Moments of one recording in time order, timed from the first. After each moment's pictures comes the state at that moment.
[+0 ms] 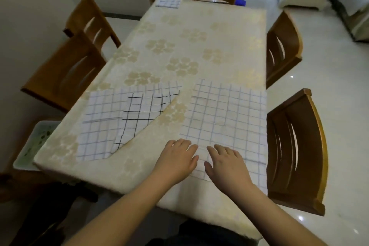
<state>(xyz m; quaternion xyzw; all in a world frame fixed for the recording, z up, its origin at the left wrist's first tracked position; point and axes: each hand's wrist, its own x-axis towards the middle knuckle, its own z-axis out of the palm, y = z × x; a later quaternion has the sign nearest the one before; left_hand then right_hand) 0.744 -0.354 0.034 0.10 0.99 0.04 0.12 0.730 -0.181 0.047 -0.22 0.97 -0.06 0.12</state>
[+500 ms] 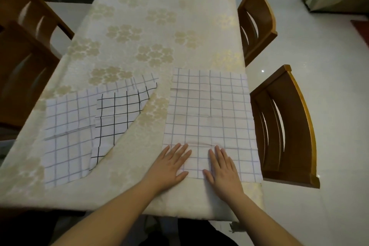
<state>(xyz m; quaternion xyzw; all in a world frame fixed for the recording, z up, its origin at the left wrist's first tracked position) 0.731 -0.395 -0.118 0.26 0.95 0.06 0.16 0.756 -0.155 -0.101 -0.08 0.97 -0.11 0.21</state>
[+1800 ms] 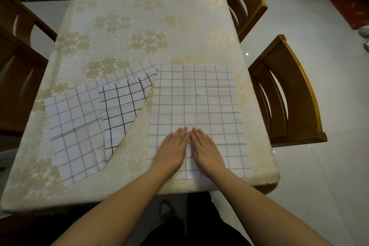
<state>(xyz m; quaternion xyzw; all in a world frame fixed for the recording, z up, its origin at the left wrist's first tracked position) 0.747 -0.429 -0.104 0.24 0.96 0.09 0.12 0.770 -0.265 -0.108 -0.08 0.97 -0.14 0.16</state>
